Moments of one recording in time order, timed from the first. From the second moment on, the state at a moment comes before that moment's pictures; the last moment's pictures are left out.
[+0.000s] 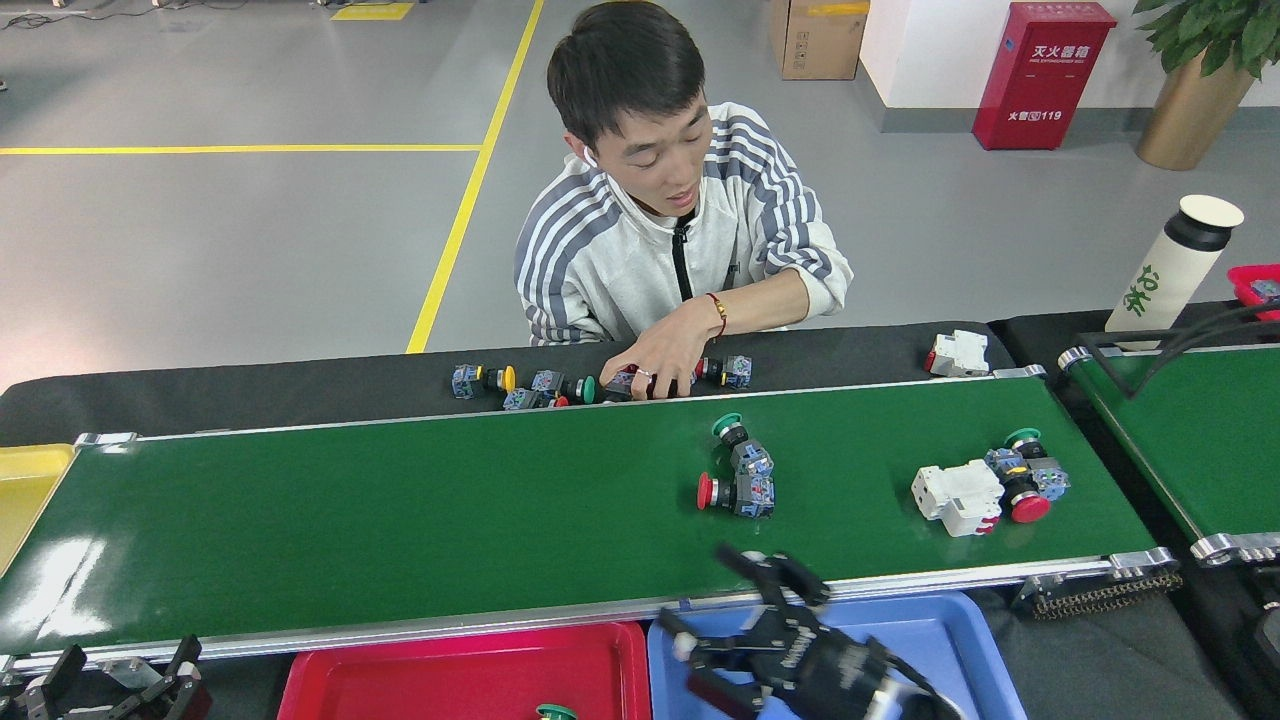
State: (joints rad) left arm 0.29 0.10 0.57 -1.76 -1.36 -0.41 -0.26; right arm 0.16 0.12 -0.10 -1.70 1.21 -0.45 0.09
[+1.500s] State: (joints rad) left arm 0.11 0.22 0.07 -1.75 -1.48 -0.41 -0.24; right arm -0.21 0.08 0.23 -1.25 1.39 0.17 0.01
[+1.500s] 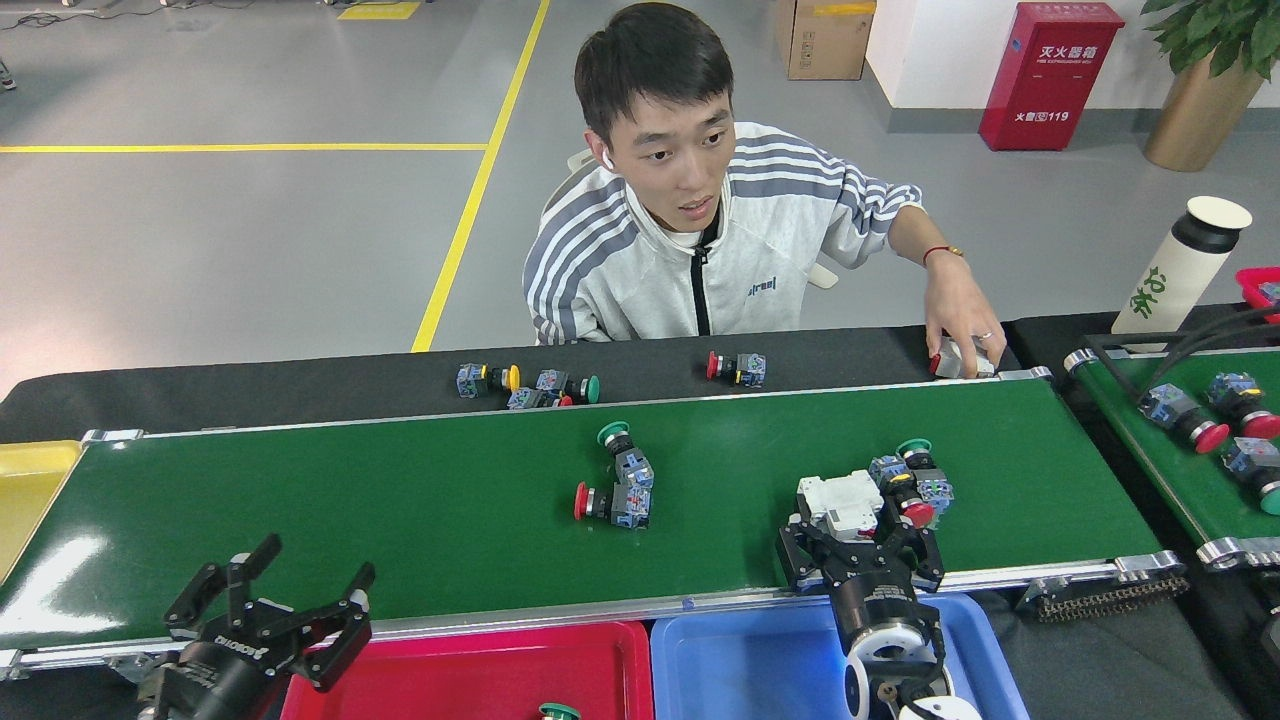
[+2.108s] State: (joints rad) left arm -0.07 0.02 -0.02 -1.55 -1.71 -0.39 -0.24; right arm 0.10 -0.24 0.11 -1.57 1.14 -0.58 -0.03
